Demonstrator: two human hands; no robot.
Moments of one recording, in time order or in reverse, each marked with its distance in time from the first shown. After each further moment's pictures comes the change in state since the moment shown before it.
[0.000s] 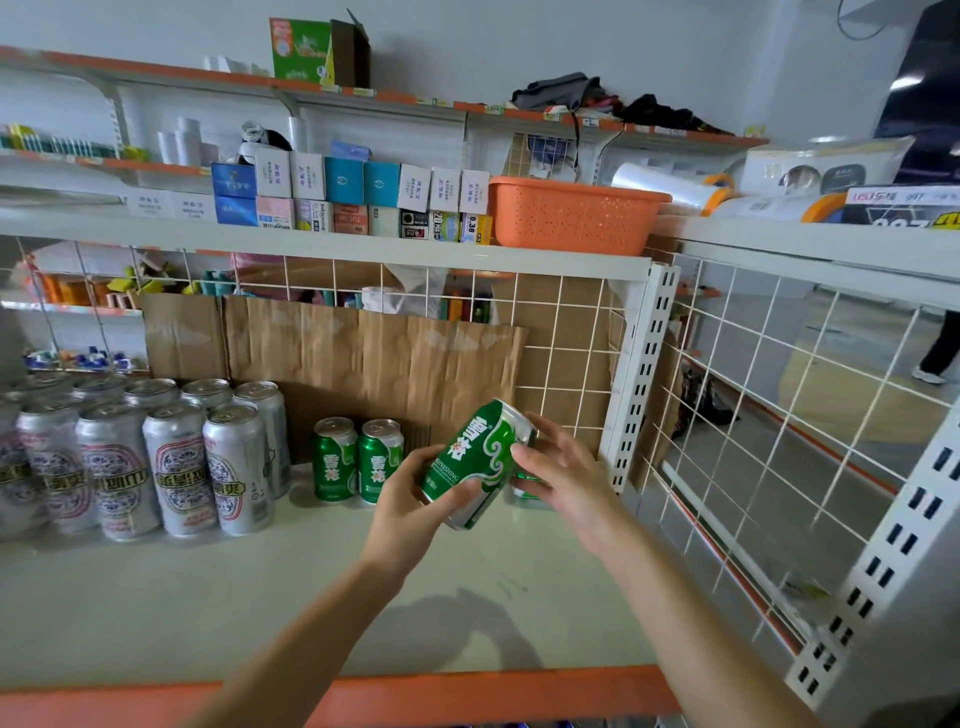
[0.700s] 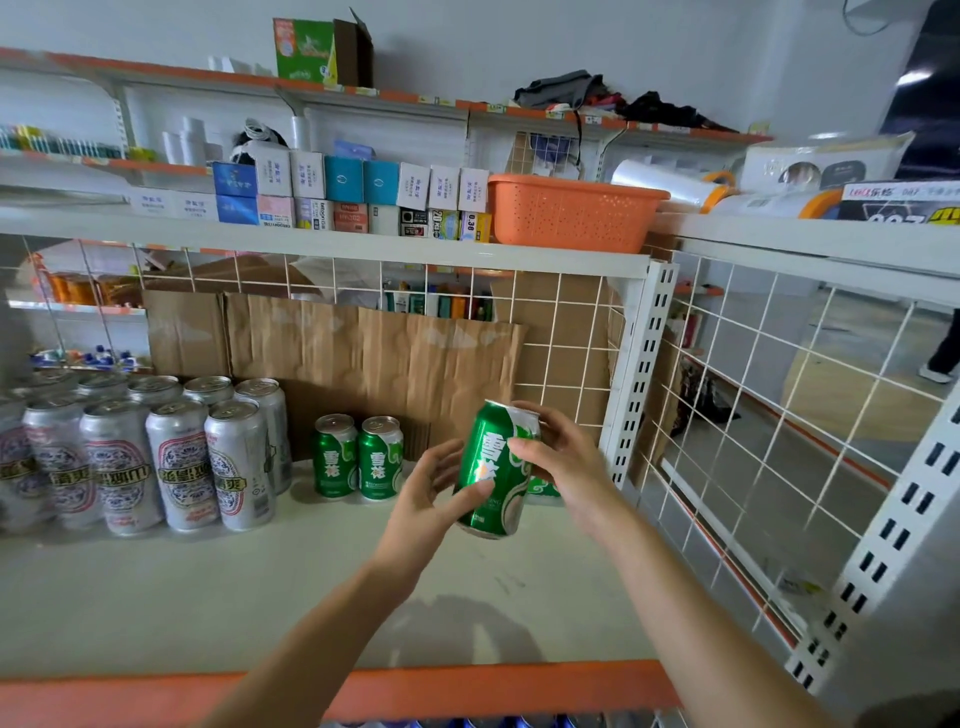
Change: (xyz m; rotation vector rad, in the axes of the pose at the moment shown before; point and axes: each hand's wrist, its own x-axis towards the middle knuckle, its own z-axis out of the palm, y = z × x) left_hand -0.005 -0.005 0.011 0.023 -0.094 -0.033; right_hand 0.003 -0.009 -0.002 -0.108 -0.006 -0.102
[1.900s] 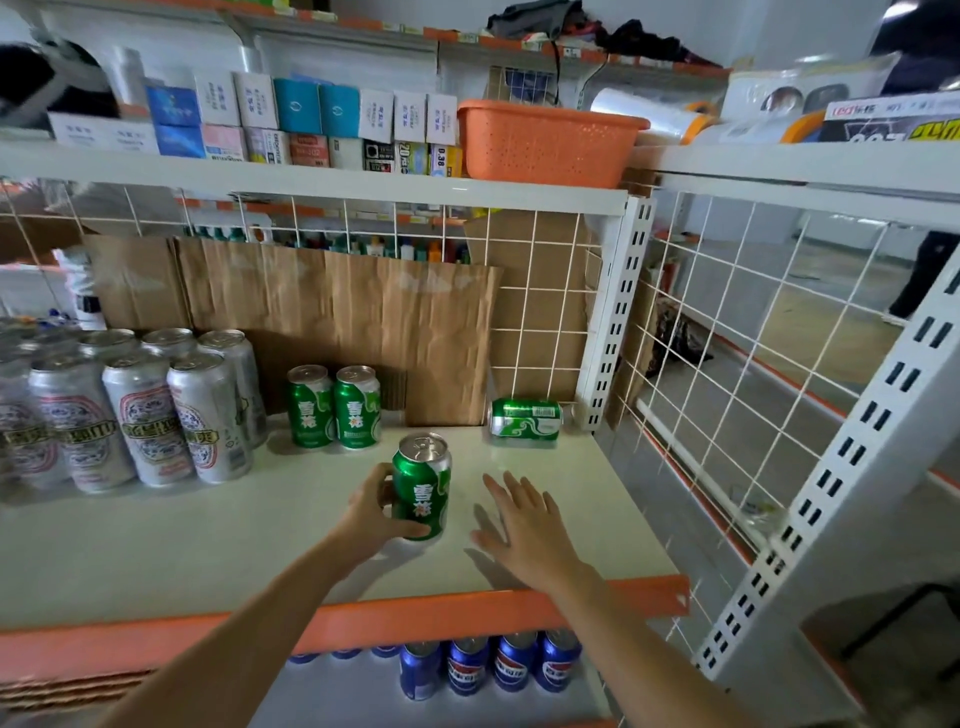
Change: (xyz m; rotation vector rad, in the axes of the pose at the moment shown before) left_hand 0.007 -0.105 -0.056 0.413 -0.037 -0.210; right_hand -0.059 0.135 -0.008 -1.365 -0.215 0.164
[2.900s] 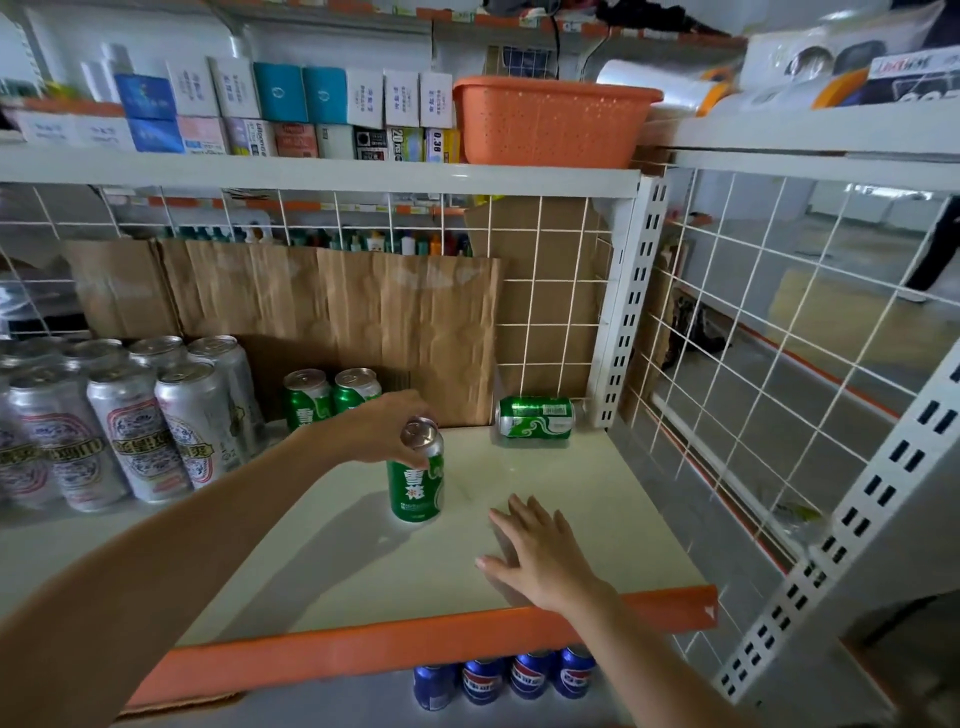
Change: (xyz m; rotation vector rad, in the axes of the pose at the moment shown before) left_hand 0.069 0.098 -0.043 0.873 -0.335 0.290; right_hand 0.005 0.003 0.010 0.027 -0.136 0.021
